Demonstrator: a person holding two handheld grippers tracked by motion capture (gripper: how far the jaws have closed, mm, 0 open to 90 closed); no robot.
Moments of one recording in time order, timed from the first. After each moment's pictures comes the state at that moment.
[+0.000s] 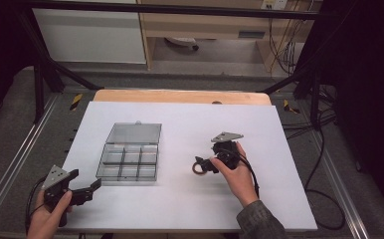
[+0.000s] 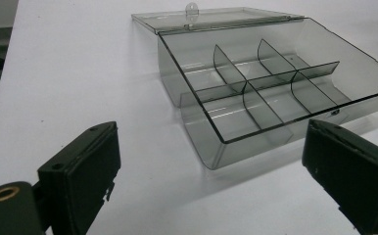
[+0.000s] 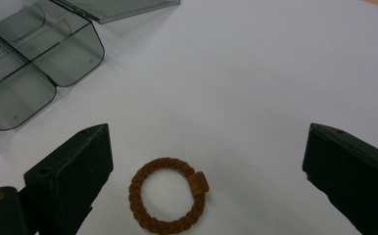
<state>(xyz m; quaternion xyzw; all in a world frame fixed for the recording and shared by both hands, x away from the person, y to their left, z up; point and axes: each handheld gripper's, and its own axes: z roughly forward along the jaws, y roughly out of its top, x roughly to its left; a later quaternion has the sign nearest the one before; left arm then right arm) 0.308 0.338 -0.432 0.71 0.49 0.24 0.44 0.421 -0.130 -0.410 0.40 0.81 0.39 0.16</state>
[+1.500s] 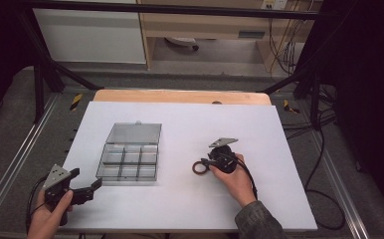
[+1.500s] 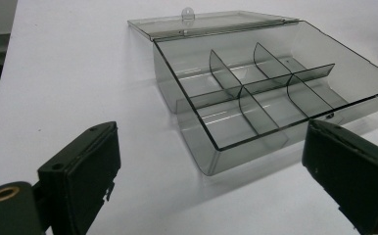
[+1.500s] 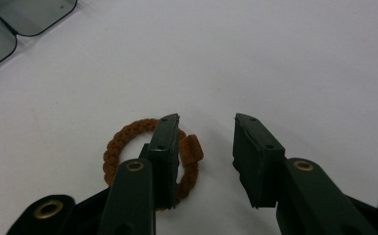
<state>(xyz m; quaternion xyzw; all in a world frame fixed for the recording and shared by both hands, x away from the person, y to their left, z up) 0.310 0.336 -0.429 0.72 0.48 0.24 0.44 0.425 -0.130 -0.438 0.41 0.83 0.35 0.15</state>
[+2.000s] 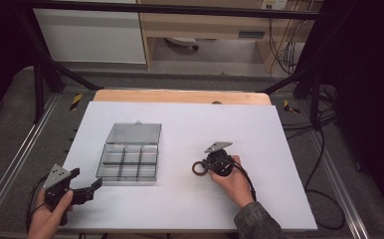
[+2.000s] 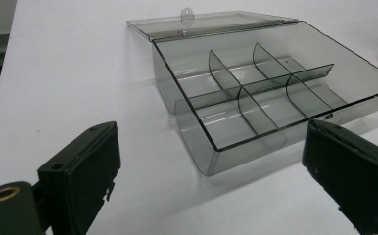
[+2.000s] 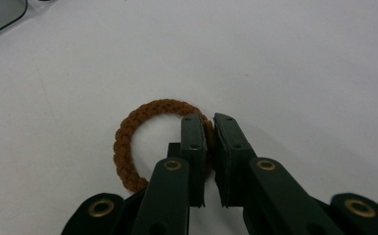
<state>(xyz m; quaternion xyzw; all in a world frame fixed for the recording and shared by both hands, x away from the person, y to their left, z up) 0.309 0.335 -0.428 0.72 0.48 0.24 0.44 0.420 -0.123 -0.447 0.37 0.85 0.33 0.14</state>
